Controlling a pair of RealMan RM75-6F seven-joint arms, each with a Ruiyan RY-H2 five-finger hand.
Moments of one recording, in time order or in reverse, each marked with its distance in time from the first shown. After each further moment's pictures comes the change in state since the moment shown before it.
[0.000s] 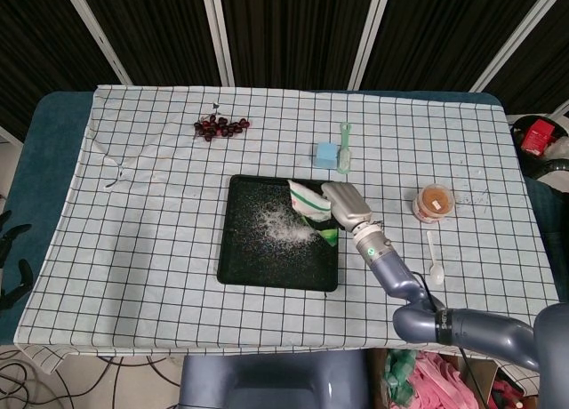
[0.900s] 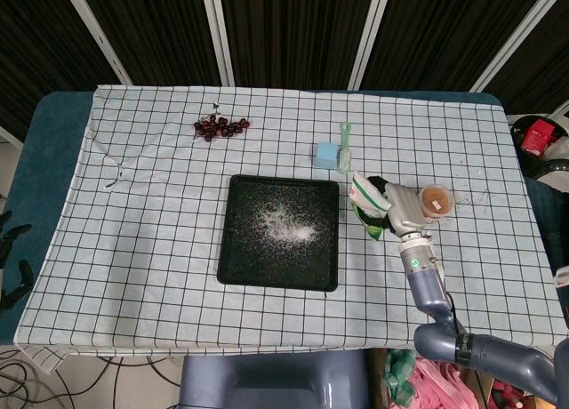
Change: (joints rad) left arm 0.001 -0.003 0.000 0.001 0.002 0.004 0.004; right arm -0.229 -0.063 -0.014 0.092 -0.060 0.224 0.018
